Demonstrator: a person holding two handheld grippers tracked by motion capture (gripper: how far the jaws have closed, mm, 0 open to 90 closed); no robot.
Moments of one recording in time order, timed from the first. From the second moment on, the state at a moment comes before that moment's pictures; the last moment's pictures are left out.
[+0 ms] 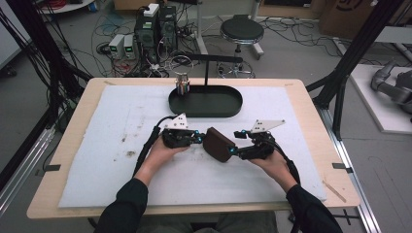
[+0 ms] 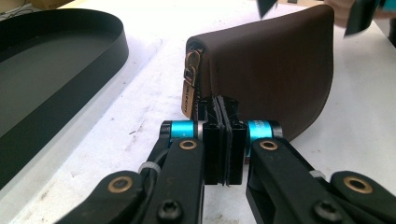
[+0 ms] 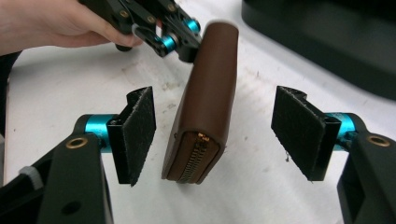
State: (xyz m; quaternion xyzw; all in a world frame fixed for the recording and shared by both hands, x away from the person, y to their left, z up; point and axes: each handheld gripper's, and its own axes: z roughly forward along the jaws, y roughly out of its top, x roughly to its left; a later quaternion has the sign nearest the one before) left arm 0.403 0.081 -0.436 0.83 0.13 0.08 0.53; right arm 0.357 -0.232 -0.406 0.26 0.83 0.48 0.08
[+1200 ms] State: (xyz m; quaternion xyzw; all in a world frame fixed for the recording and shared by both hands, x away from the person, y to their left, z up) left arm 0.377 0.110 -0.396 0.81 0.18 0.08 0.55; right arm 0.366 -0.227 -0.409 0.28 0.83 0.49 0.04
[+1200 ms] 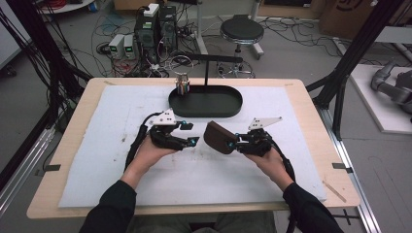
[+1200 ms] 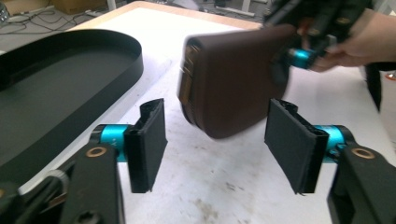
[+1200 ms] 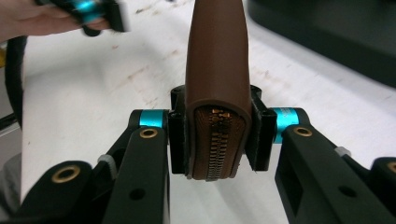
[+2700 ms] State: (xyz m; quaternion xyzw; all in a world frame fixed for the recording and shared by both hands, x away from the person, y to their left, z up) left arm 0.281 0.221 -0.372 0.76 0.23 0.14 0.59; right arm 0.505 -0.182 -0.376 0.33 0.83 0.43 0.11
